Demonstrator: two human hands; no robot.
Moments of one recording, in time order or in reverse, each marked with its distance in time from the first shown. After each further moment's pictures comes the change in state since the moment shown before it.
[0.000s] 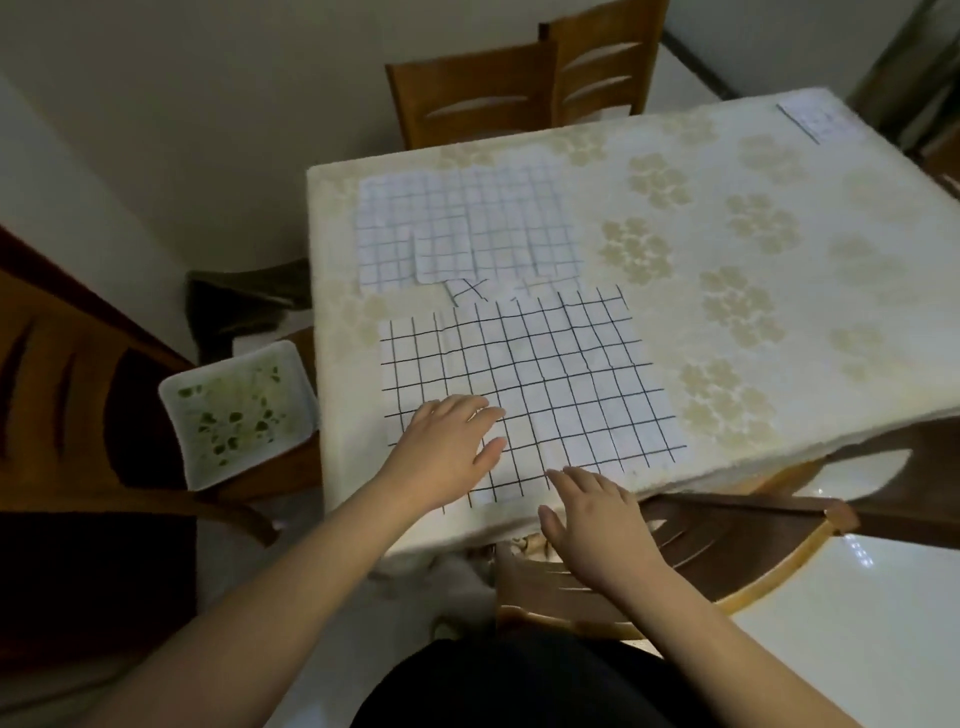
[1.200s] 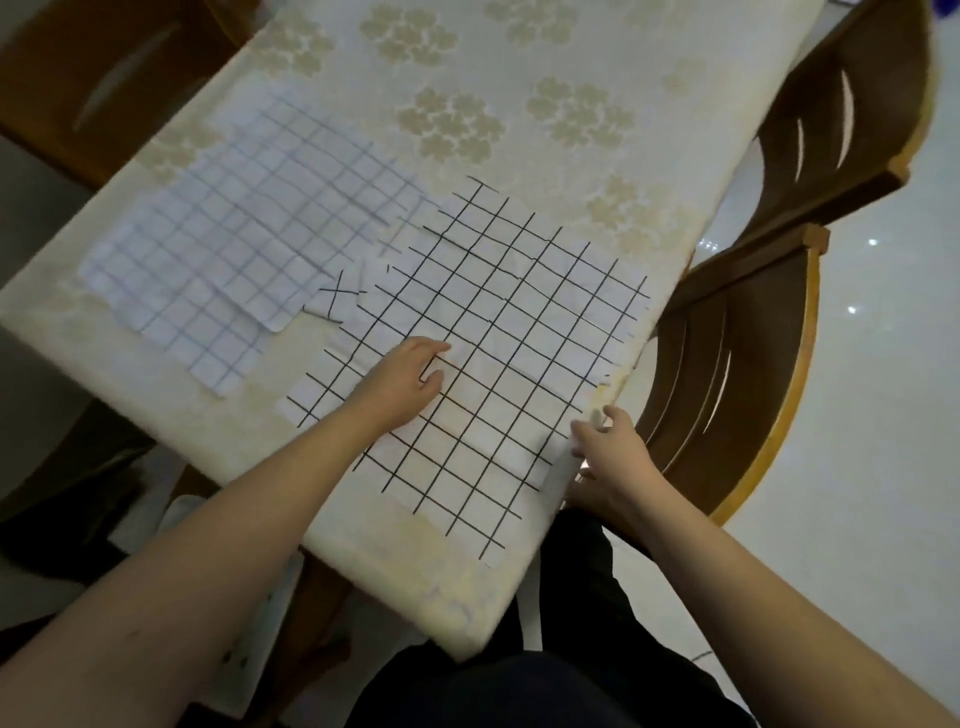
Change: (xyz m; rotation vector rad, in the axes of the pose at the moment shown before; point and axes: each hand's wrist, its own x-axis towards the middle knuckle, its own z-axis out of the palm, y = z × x) left_hand 0.188 -0.127 0.041 -0.187 -0.370 0.475; right_hand 0.074 -0.069 0.074 1.517 0.431 1.155
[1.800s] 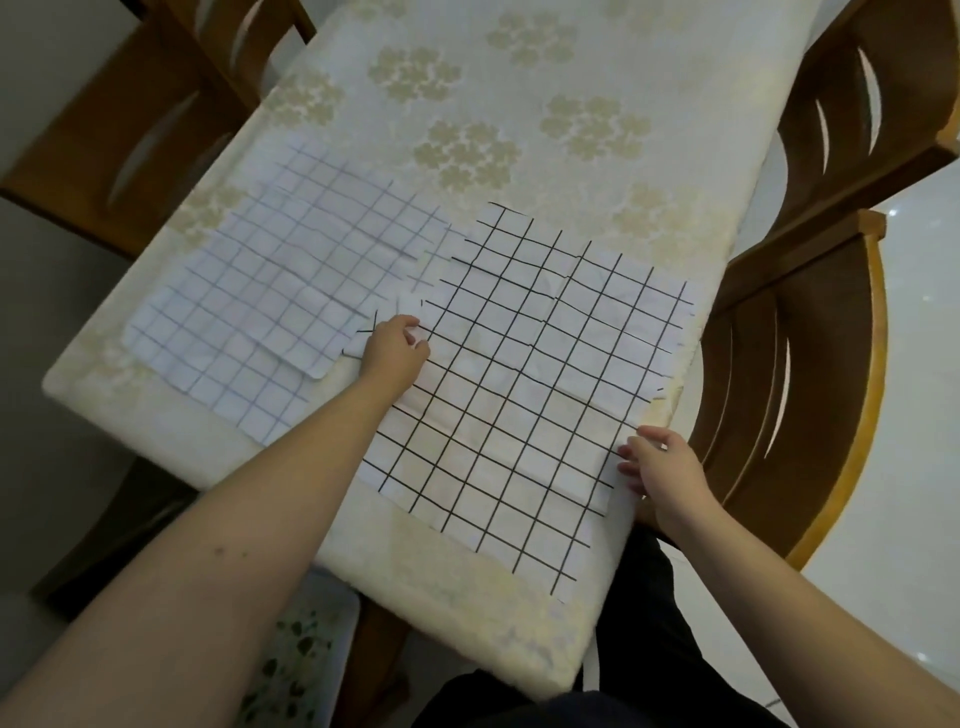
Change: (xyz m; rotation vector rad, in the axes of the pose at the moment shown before) left_hand 0.073 -0.052 -0.047 -0.133 0.226 -0.341; right_hand 0.022 0.014 0.027 0.329 0.148 0.069
